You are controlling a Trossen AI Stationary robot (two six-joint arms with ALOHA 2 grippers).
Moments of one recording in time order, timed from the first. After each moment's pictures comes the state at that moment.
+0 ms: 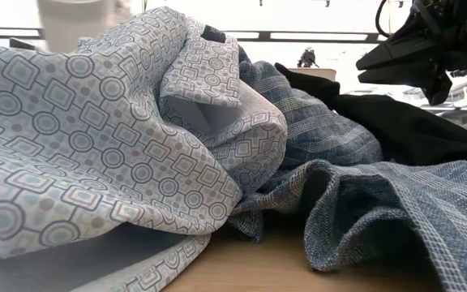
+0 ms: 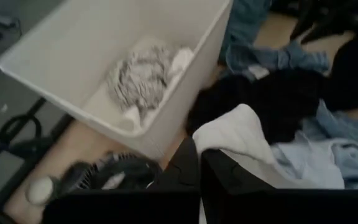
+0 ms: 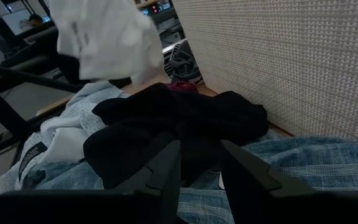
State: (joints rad) left arm -0.44 1.18 1.67 -1.46 -0.67 -0.72; right arm 0.68 1.23 0.43 0.34 1.03 0.76
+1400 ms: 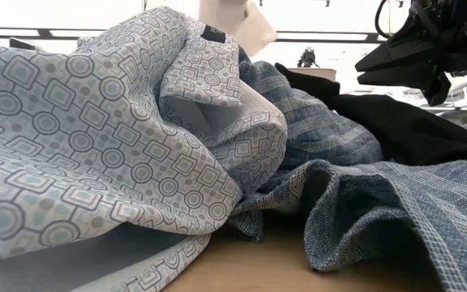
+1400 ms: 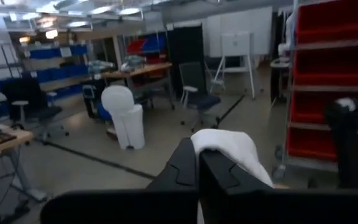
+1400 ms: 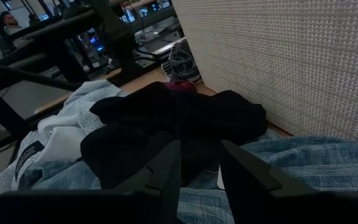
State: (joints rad) left arm 0.35 1.33 1.73 -0.33 -0.23 0.10; right arm 0.68 1.23 0.43 0.33 1.02 0.75
